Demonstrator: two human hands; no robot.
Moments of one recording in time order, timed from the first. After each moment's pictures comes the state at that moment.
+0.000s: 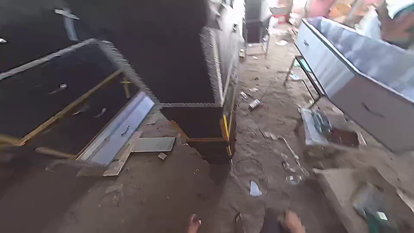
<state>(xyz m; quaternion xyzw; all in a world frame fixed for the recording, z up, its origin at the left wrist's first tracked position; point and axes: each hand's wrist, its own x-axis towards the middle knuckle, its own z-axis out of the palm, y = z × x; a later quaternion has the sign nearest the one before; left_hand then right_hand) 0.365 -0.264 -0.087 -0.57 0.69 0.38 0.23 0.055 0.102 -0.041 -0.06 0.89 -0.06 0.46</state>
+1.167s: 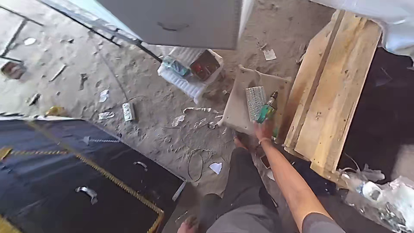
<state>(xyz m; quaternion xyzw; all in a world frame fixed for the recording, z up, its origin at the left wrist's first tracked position) -0.112 -0.028 -0.088 -0.17 0.78 0.12 0.60 -0.241 0.481 -0.212 0.54 0.76 -0.26 0.25</state>
